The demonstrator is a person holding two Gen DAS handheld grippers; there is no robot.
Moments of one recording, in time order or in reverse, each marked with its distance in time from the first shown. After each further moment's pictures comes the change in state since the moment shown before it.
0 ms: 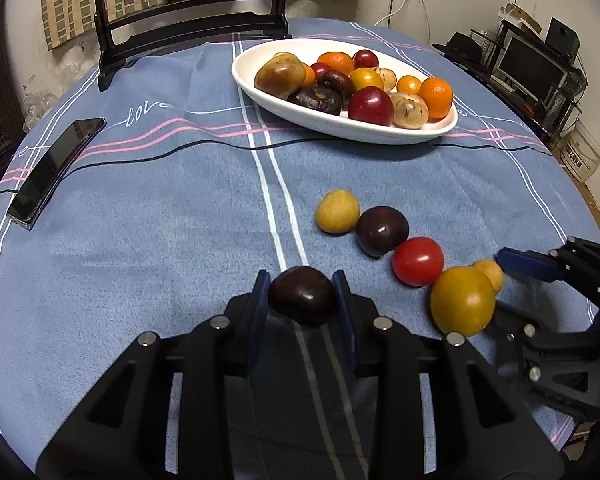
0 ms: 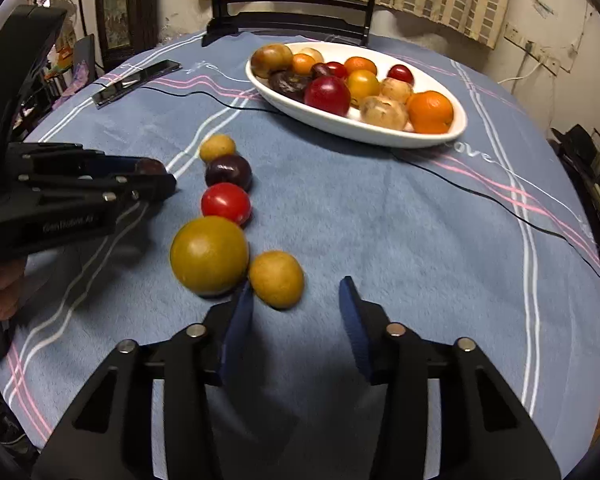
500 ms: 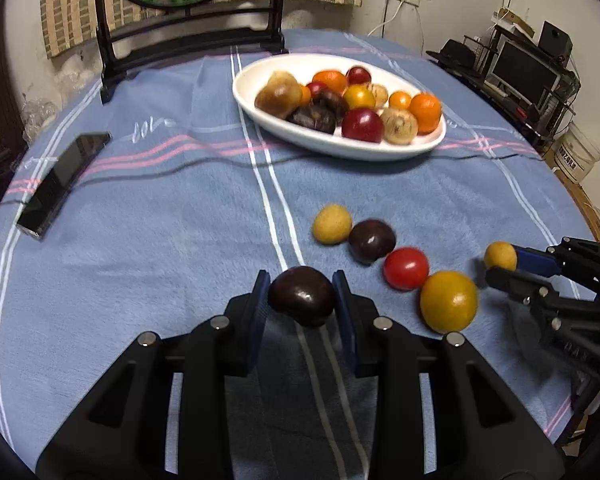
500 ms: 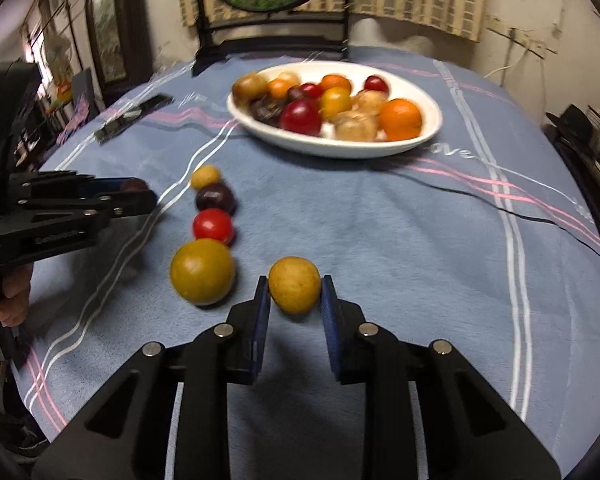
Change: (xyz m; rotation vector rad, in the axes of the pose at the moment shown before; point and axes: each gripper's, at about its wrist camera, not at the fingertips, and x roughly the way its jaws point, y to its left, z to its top) left arm -0.023 0.000 0.006 0.016 -0.041 -0.011; right arm -0.028 -0.030 -0.005 0.104 -0.079 0.028
